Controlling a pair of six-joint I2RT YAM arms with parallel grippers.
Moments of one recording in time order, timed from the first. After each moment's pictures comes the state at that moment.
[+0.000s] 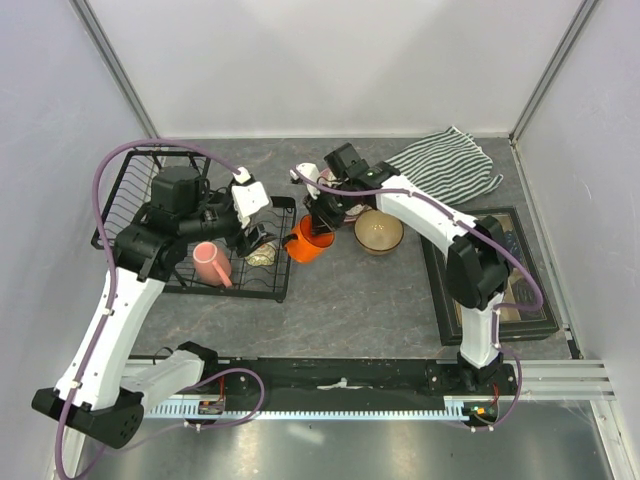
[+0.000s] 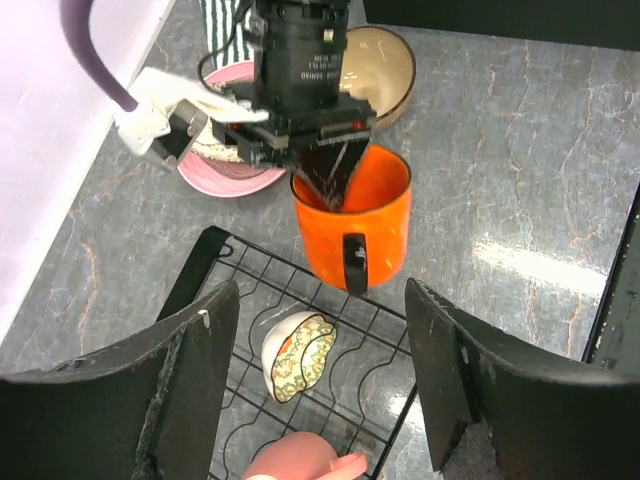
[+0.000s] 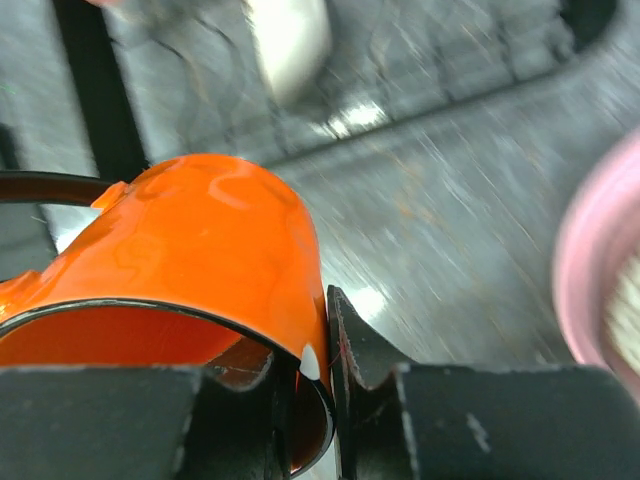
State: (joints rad) left arm -0.35 1.02 1.32 -0.83 0.60 0.64; right arm 0.66 1.97 1.74 -0.71 -0.57 -0.26
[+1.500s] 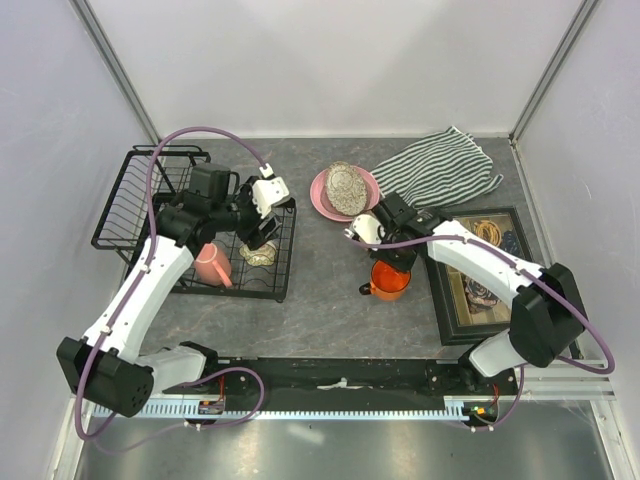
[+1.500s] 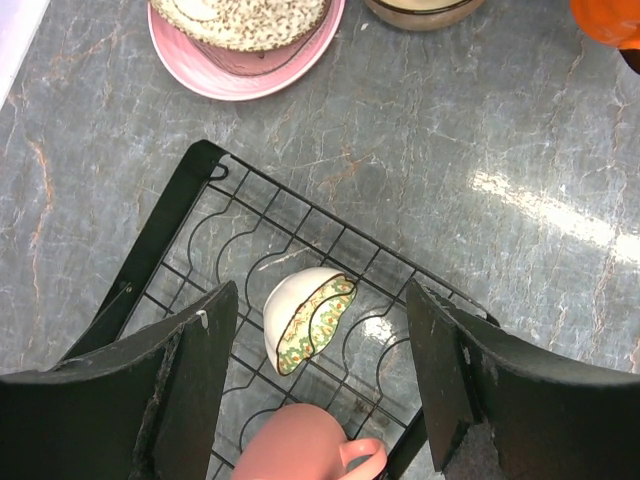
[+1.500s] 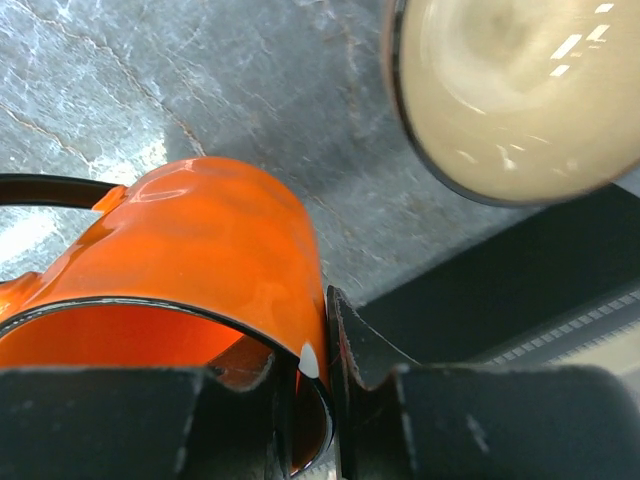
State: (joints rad) left arm -0.34 1.19 1.20 -0.72 0.44 0.65; right arm 0.62 1.49 1.13 -0.86 -0.01 -0.47
